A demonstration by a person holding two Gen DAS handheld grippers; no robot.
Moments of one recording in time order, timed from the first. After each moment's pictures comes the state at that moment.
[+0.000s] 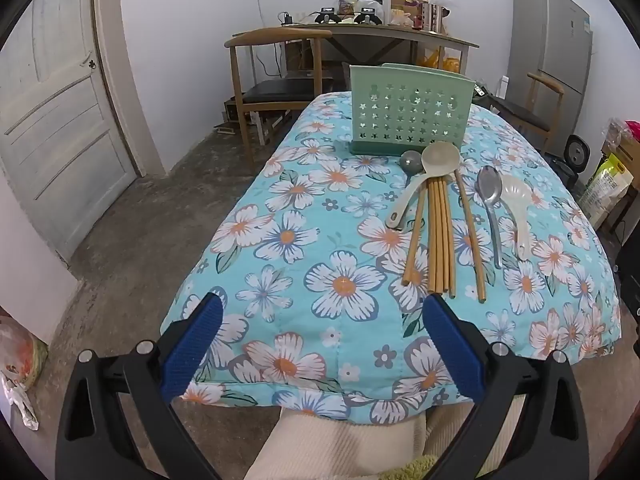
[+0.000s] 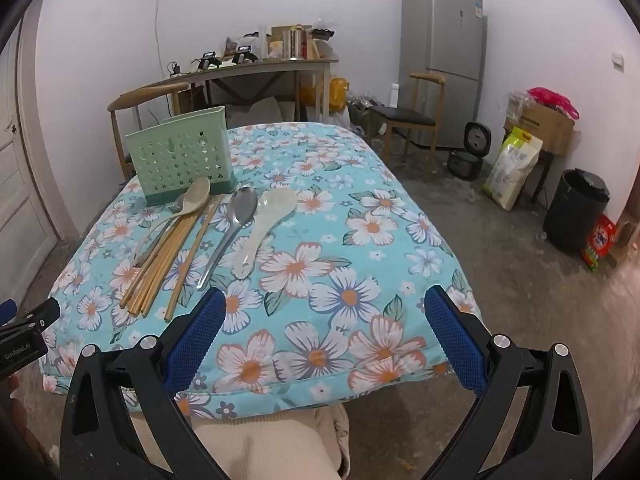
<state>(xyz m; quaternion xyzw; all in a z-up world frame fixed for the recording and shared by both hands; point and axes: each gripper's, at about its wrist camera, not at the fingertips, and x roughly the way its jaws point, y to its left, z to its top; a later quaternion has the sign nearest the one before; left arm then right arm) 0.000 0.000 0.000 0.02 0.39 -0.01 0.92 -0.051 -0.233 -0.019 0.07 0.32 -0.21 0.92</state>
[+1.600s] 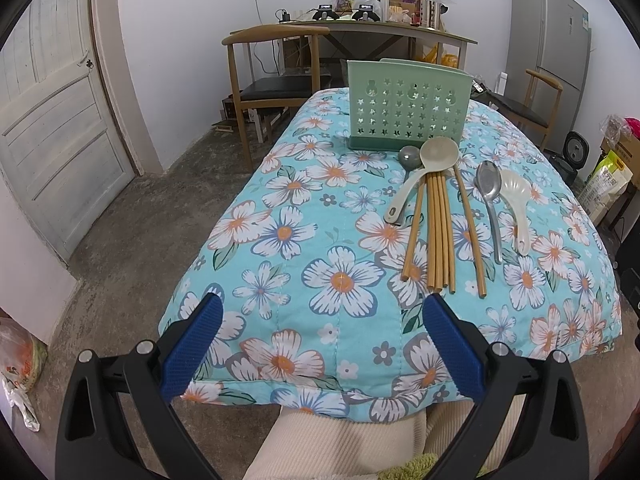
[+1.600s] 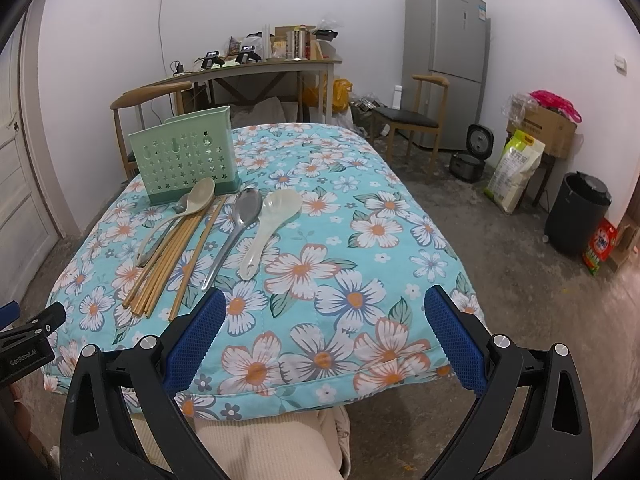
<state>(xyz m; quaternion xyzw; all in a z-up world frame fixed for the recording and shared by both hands) 0.000 -0.001 0.000 0.03 0.39 -0.01 0.92 -0.049 -0.229 -0.017 0.07 0.31 -0.21 0.92</state>
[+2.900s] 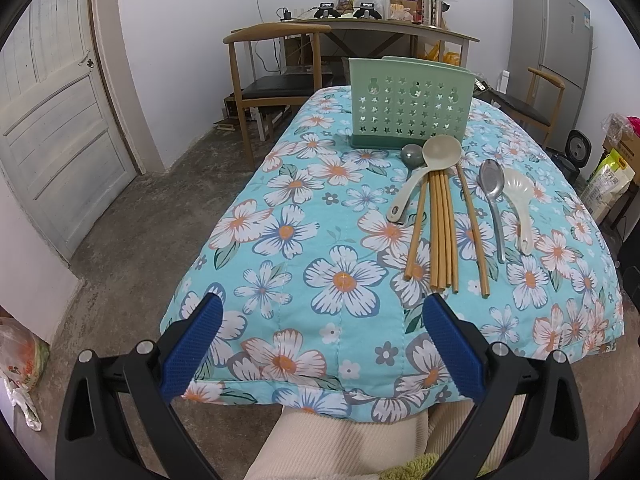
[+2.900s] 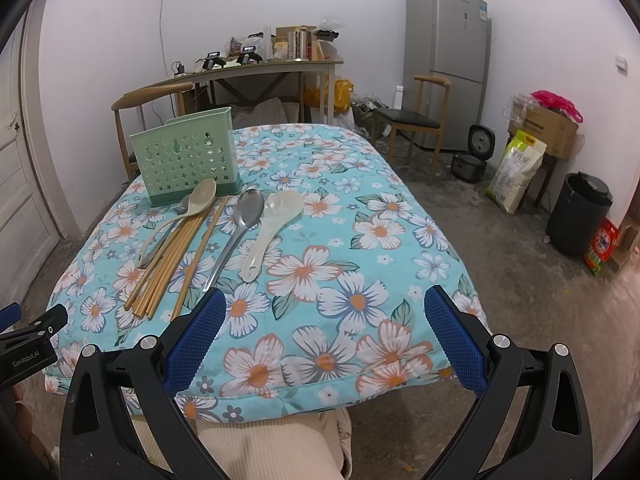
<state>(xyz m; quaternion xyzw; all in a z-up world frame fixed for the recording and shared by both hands) -0.003 0.002 0.001 0.03 0.39 -0.01 0.92 -0.047 -0.231 -0.020 0.07 0.31 -0.21 0.92</state>
